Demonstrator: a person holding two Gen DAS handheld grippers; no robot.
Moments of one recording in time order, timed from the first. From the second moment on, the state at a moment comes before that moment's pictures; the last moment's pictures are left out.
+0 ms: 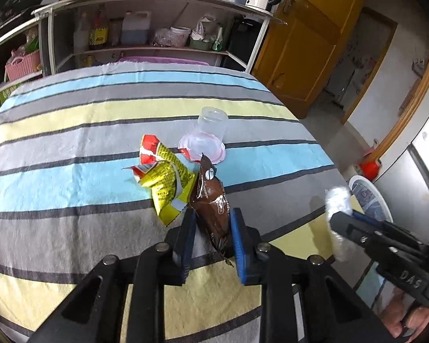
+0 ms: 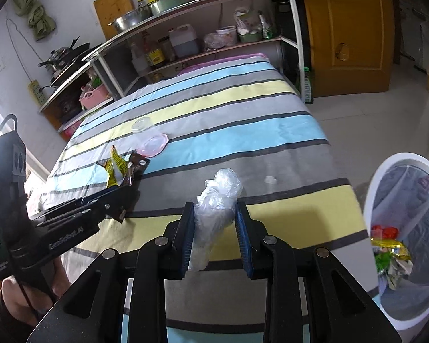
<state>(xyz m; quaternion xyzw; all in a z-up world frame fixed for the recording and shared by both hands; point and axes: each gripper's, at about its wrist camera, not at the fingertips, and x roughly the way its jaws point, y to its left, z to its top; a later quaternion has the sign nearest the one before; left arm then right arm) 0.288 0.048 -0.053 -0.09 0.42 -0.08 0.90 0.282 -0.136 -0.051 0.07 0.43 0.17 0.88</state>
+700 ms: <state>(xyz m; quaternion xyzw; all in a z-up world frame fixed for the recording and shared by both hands) 0.247 -0.006 0.000 -0.07 0.37 -0.15 0.91 0.232 -0.196 -0.009 0.08 0.38 0.14 0.91</state>
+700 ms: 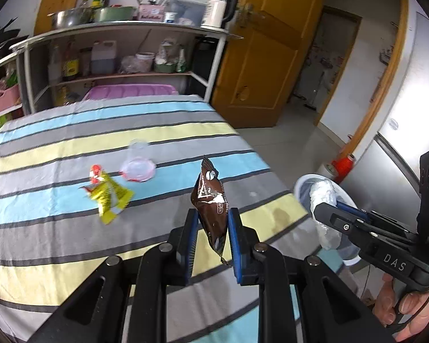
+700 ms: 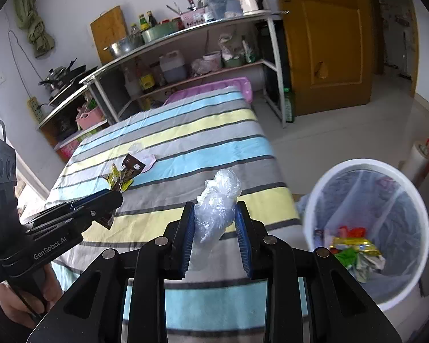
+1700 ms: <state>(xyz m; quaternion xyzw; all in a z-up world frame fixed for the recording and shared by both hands) 0.254 -0.160 0.019 -0.01 0.36 -0.29 0.88 0.193 -0.322 0.002 0.11 0.35 0.02 0.93</state>
